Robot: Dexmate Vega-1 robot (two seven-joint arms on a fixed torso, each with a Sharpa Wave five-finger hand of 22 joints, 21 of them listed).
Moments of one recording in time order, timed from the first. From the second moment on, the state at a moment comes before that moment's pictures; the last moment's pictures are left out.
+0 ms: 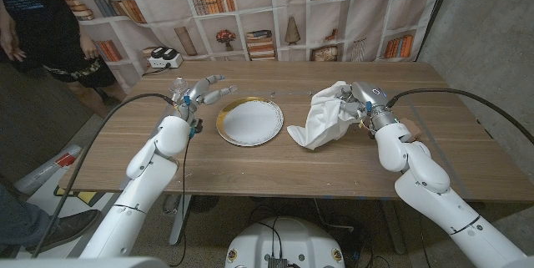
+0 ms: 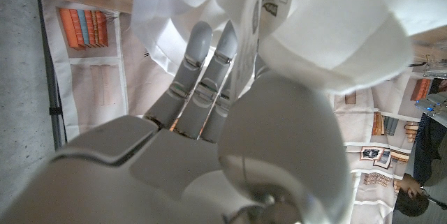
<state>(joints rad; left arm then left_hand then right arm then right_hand) 1.17 0.38 0.03 -1.91 0.57 0.11 -0.03 0.82 0.15 -0.14 -0.03 0.22 0.33 0.01 0.24 0.18 0.31 -0.07 0.23 0.18 0.26 -0.04 0.21 0.18 0.12 -0.04 0.26 0.19 -1.23 -0.60 -0.26 -2.11 -0.84 -0.39 -0.06 1.33 0.12 0.14 -0.14 0.18 1.00 -0.19 0.38 0.29 1.04 -0.12 0.46 0.29 1.07 -0.19 0.51 0.74 0.66 -0.06 1.19 0.62</state>
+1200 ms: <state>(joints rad) 1.27 0.49 0.08 -1.99 0.68 0.12 -0.10 0.82 0.14 -0.14 -0.04 0.22 0.37 -0.02 0.24 0.18 0.35 -0.10 0.23 0.19 0.27 -0.04 0.20 0.18 0.12 -0.04 0.25 0.19 -1.16 -0.60 -0.30 -2.07 -0.84 -0.37 -0.02 1.32 0.11 0.15 -0.14 0.17 0.99 -0.19 0.38 0.30 1.04 -0.13 0.46 0.29 1.07 -0.19 0.49 0.74 0.66 -0.06 1.19 0.59</state>
